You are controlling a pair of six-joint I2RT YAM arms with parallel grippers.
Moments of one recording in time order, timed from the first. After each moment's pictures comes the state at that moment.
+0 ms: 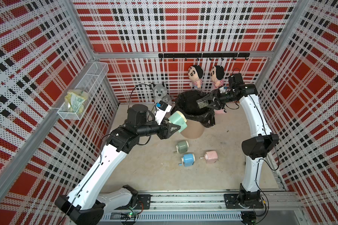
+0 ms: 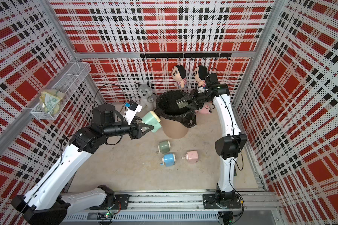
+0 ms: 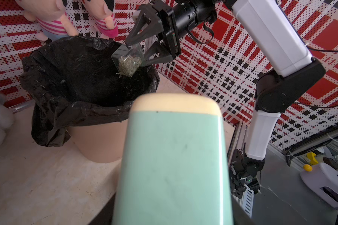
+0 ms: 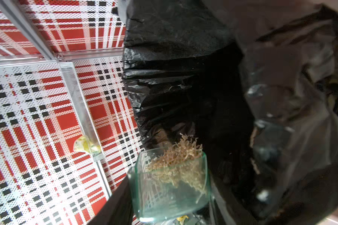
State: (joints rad) left arm -0.51 1.15 1.39 -0.66 0.56 -0.09; right arm 0.14 2.08 2.44 -1.32 -0.81 0.79
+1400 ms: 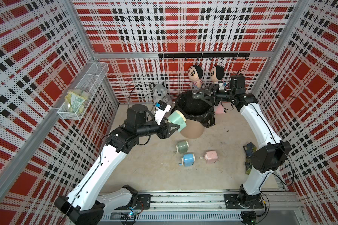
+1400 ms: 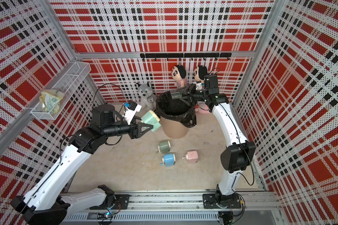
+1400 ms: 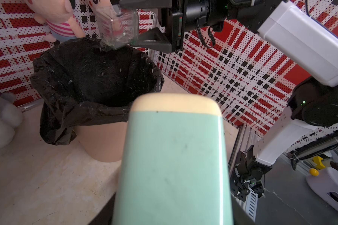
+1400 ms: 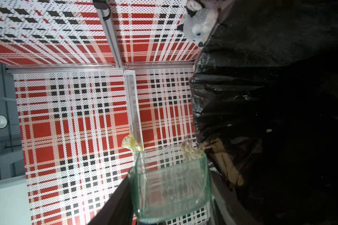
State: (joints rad) left arm -0.51 1.14 1.39 -0.66 0.52 -0.09; right arm 0.20 1.80 1.93 -0.57 -0.83 1.17
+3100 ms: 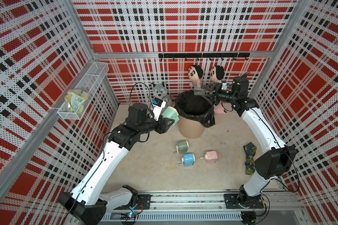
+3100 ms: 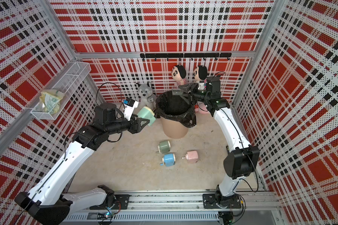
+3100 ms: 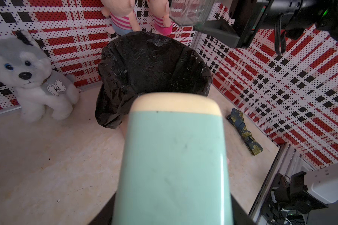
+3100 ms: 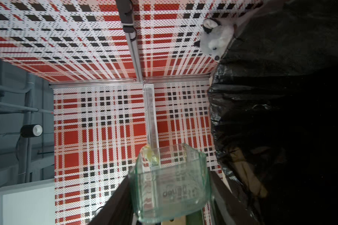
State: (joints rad) left arm -0.45 1.18 1.38 -0.66 0.34 -0.12; right arm 0.21 1.71 1.79 -0.35 -0.78 1.35
